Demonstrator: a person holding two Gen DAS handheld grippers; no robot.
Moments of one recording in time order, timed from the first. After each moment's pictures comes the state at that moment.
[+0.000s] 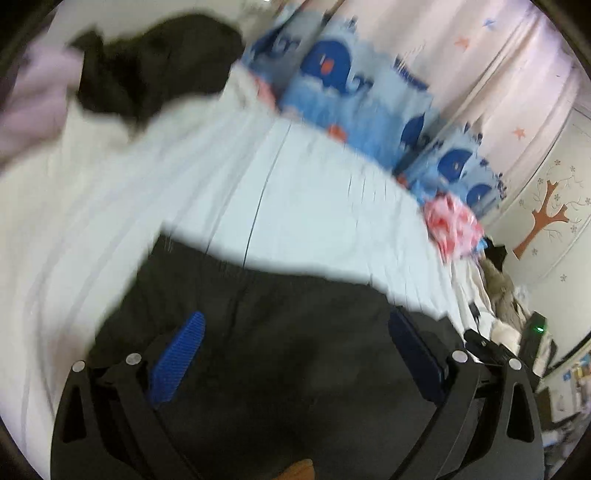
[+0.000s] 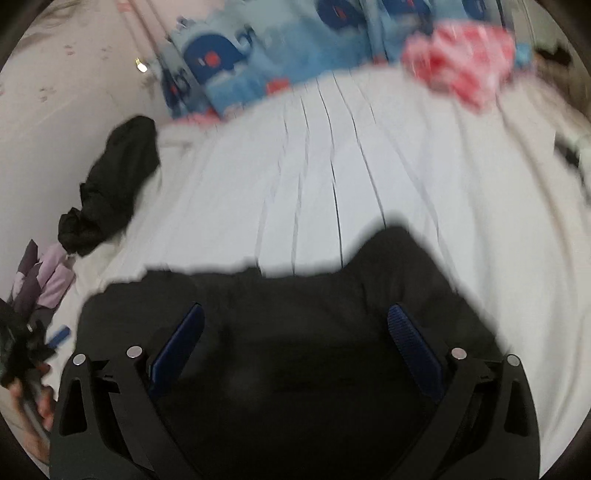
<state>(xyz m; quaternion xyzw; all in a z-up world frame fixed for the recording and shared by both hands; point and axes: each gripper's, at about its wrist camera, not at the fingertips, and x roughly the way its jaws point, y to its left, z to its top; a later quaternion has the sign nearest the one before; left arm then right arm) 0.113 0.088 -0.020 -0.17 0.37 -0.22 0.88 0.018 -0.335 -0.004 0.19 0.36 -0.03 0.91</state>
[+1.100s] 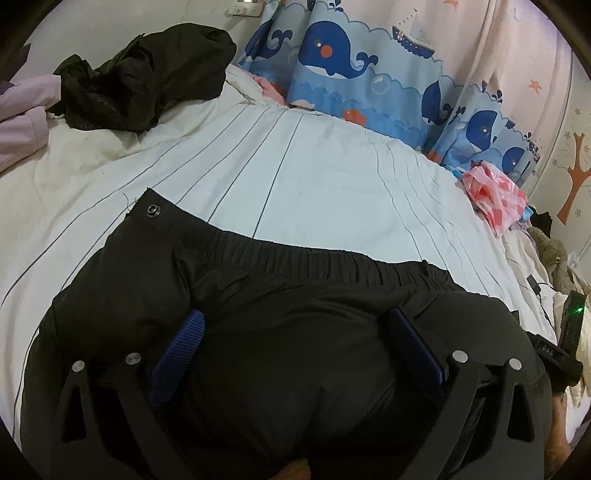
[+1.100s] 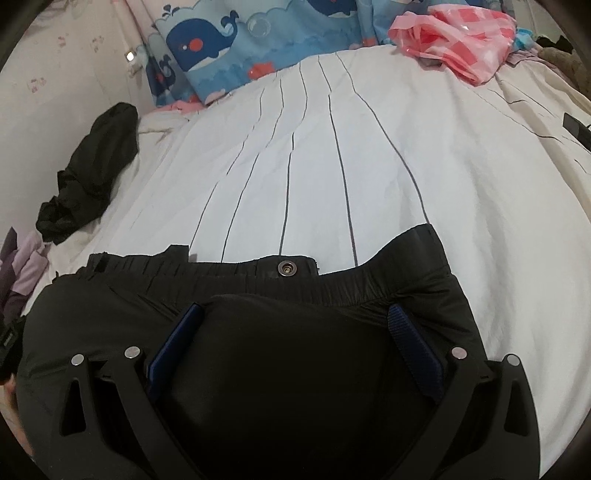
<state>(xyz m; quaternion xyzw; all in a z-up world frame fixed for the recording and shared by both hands) 0.118 0.030 -0.086 -0.08 0.37 -0.16 0.91 0.044 -0.394 -0.087 0.21 0.37 -0.02 0.90</state>
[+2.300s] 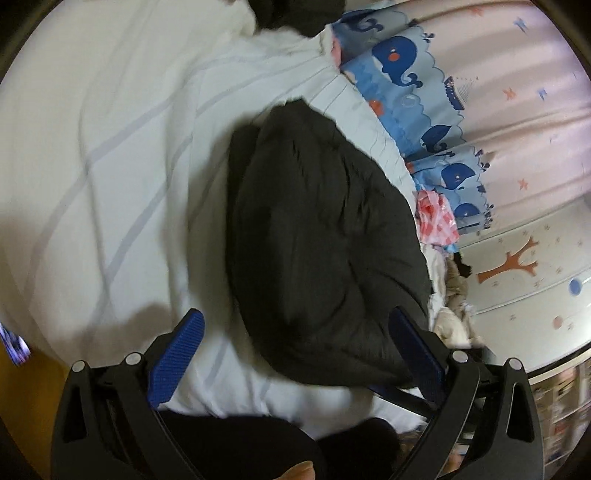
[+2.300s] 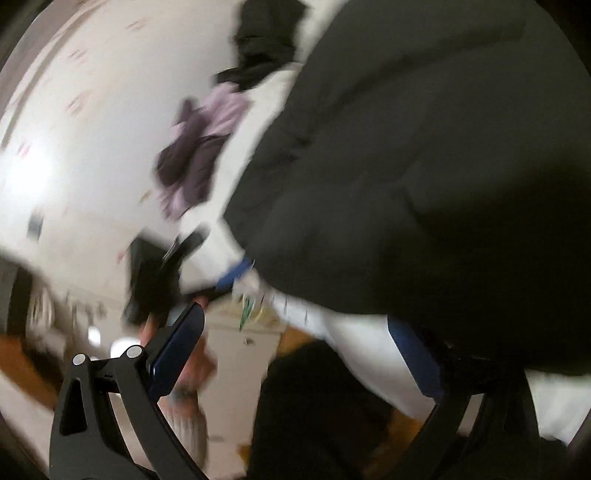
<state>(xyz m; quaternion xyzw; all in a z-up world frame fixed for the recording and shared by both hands) -0.075 0.215 -0.098 -0.35 0.49 -0.22 0.77 -0.133 -0.147 -0.074 0.37 0.50 0.30 0.72</state>
